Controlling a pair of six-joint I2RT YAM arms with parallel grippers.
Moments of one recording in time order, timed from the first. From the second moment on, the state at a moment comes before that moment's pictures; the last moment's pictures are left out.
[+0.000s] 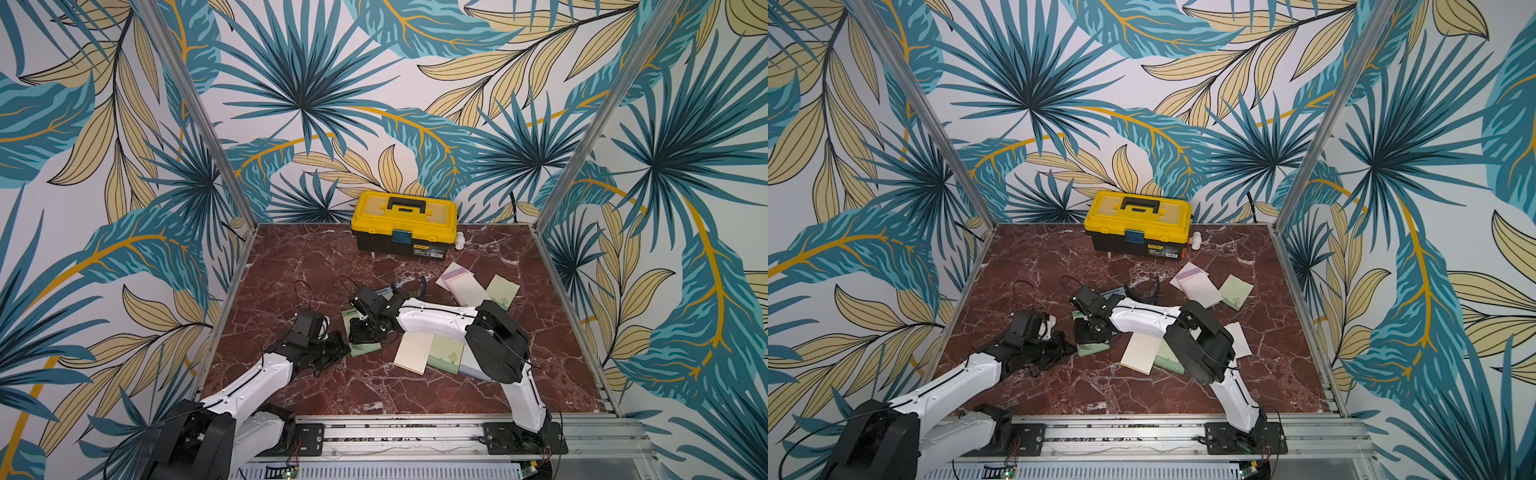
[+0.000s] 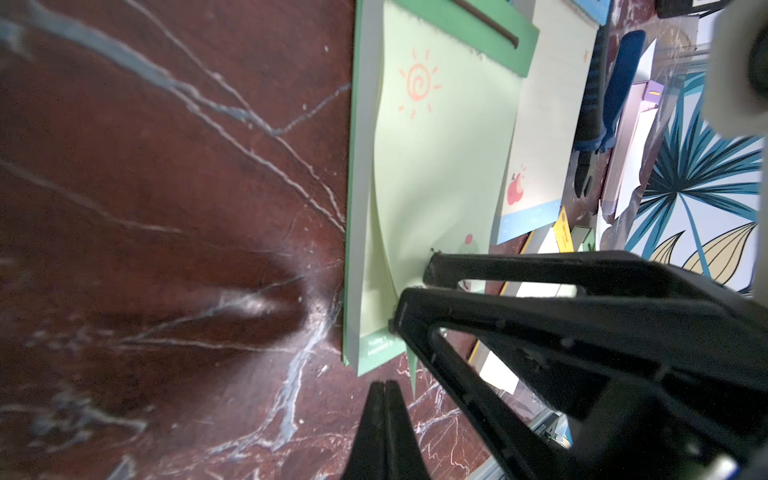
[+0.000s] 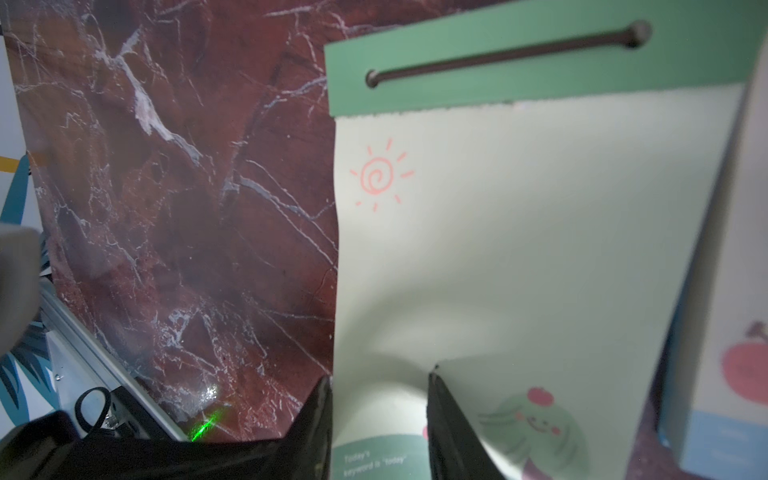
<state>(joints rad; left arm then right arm) -0.31 1.08 0.40 -0.28 0.44 -0.90 0.95 2.13 1.56 -0.51 -0.18 0.78</state>
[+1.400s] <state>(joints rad) -0.32 1.14 0.41 -0.23 0.43 -0.91 0.95 2.13 1.56 -0.49 -0.19 0.78</state>
